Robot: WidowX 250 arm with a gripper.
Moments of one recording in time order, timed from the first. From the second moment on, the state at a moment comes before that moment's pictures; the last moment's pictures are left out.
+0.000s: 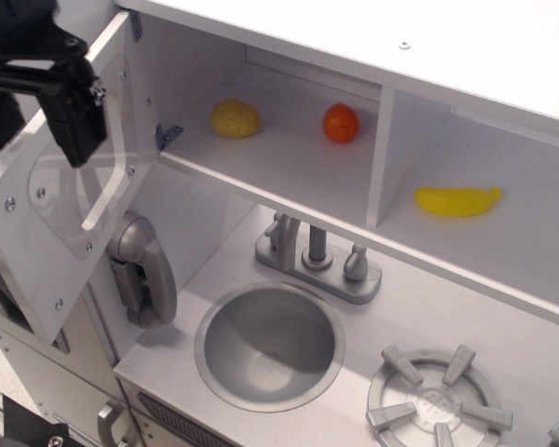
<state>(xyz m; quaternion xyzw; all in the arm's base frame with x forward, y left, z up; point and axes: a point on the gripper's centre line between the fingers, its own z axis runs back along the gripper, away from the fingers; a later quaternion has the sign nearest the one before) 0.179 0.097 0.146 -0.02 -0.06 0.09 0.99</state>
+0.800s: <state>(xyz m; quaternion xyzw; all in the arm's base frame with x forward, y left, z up) 0.200 0.074 0.107 -0.04 -0.05 0.13 0.99</state>
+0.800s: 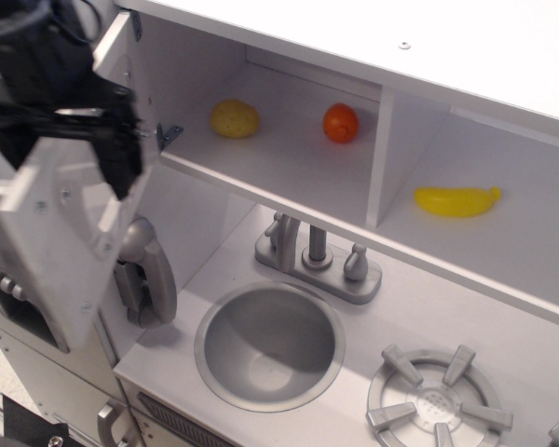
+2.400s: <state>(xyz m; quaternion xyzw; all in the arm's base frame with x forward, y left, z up) 0.192 -0.024 0.088 -0.06 -0.01 0.09 0.99</state>
